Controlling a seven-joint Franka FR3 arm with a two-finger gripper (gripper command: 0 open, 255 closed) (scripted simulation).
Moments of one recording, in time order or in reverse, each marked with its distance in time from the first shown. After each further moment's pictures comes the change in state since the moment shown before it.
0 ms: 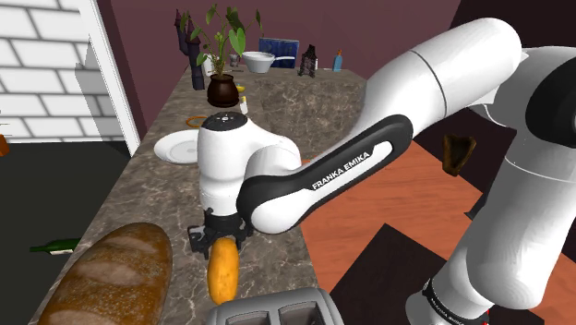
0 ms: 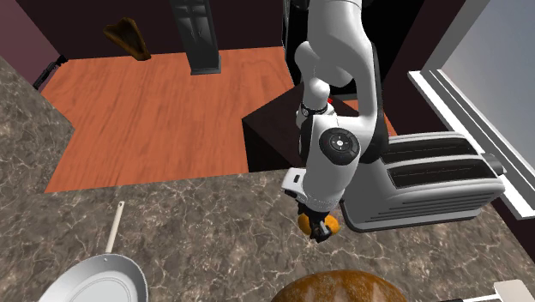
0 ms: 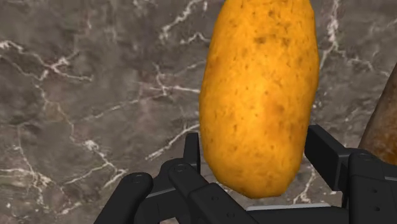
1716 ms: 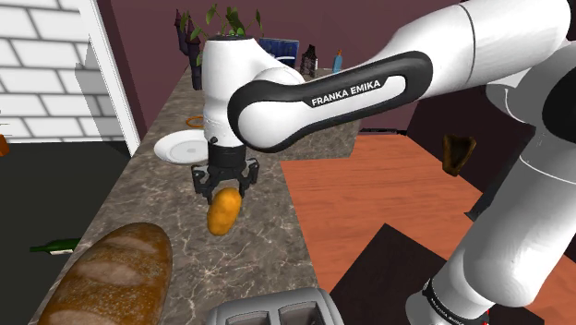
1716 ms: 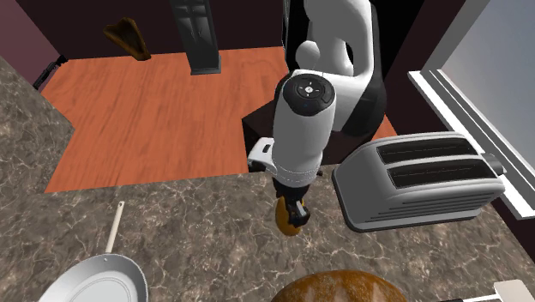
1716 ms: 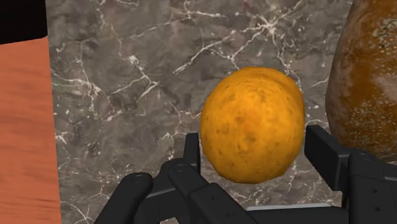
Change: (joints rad) arm -0.081 -0.092 -0.036 0.190 0.101 -0.259 -0.183
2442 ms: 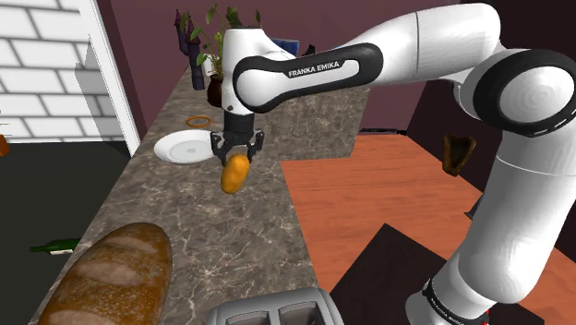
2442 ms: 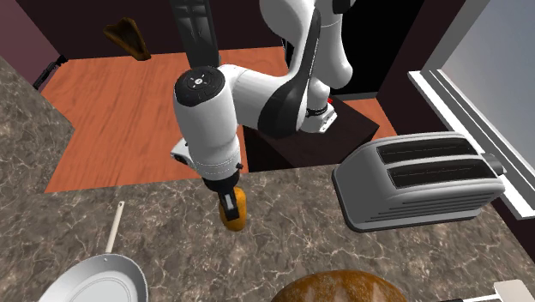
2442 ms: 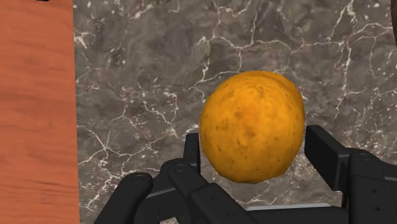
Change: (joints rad) arm -0.101 0.156 -0.096 0.199 -0.054 -0.061 -0.194
